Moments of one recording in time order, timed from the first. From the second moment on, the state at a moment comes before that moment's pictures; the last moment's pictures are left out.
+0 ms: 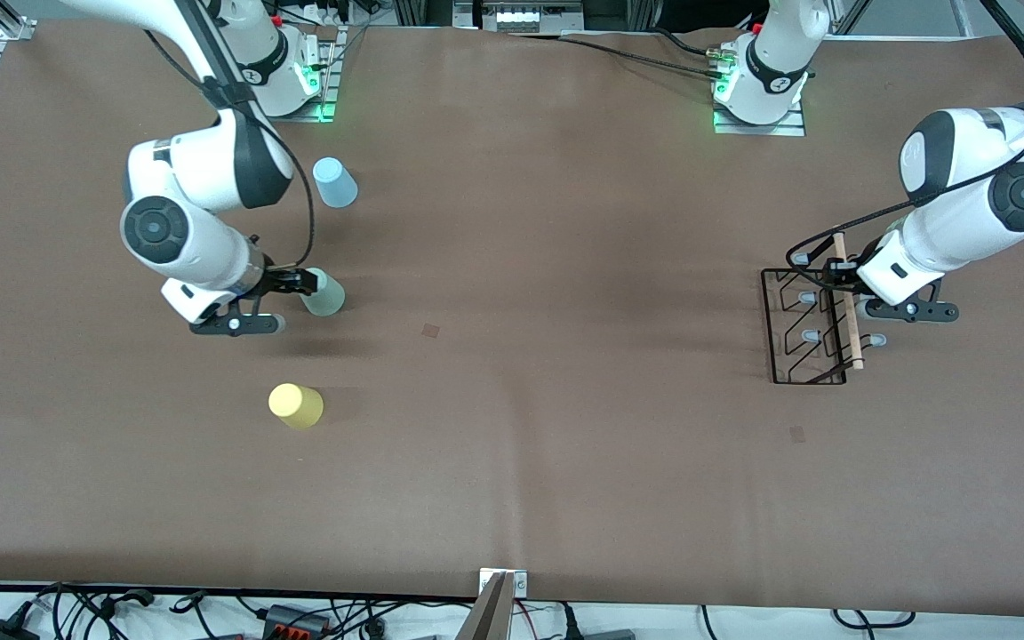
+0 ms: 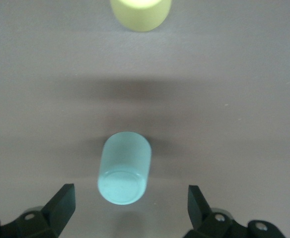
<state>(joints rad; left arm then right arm) 0.05 0.10 -0.02 -2.17 0.03 2.14 0.06 0.28 0.28 -0.01 -2.00 0.02 2.10 0.24</state>
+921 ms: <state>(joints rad) 0.05 0.11 -0.06 -2.12 0.02 2.11 0.06 0.28 0.31 -0.01 -2.11 0.12 2.19 0.25</state>
